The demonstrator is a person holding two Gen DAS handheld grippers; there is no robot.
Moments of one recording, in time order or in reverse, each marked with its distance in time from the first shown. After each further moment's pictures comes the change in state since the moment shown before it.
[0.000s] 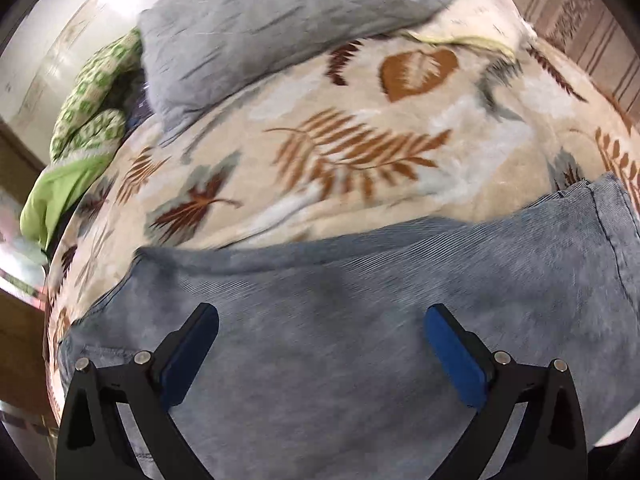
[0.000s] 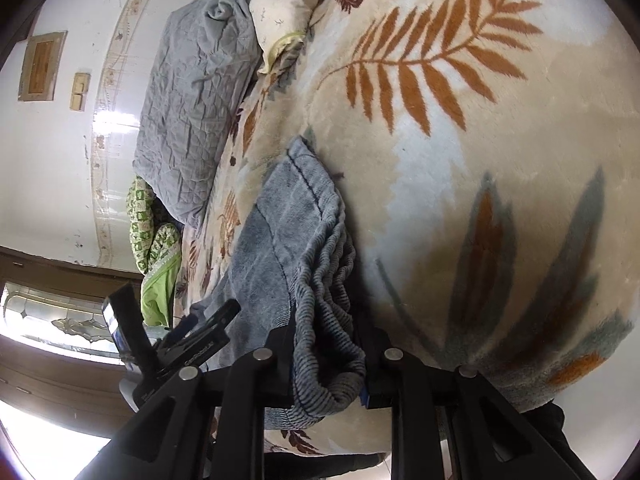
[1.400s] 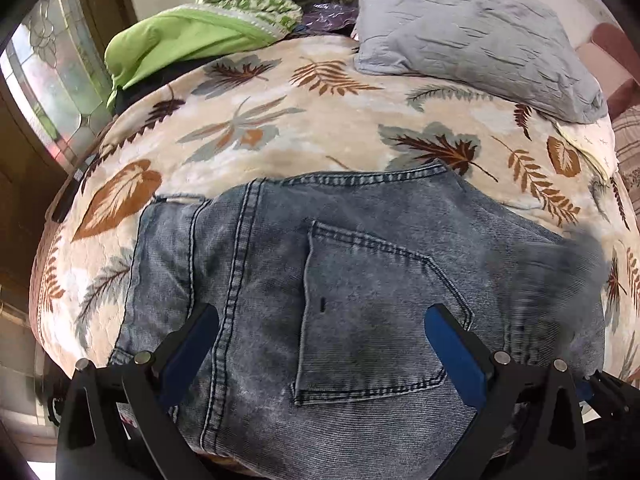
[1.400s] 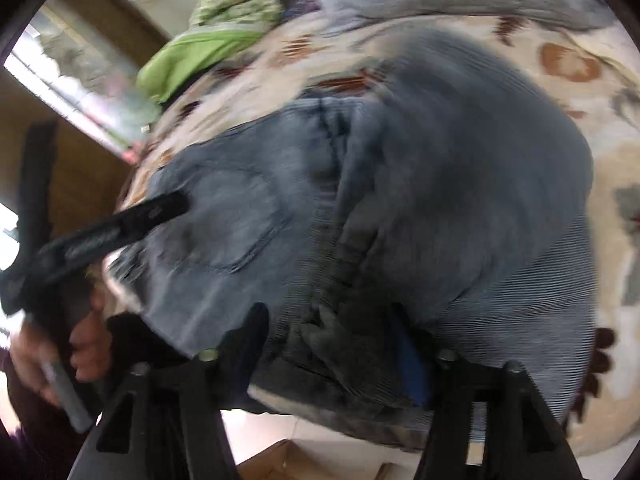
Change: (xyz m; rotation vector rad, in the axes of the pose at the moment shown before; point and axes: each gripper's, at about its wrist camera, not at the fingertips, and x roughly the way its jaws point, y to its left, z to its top) left arm -0.014 0.240 -0.109 -0.429 0.055 -0.060; right arm 0.169 0.227 -0.168 -0.788 0.375 -0.184
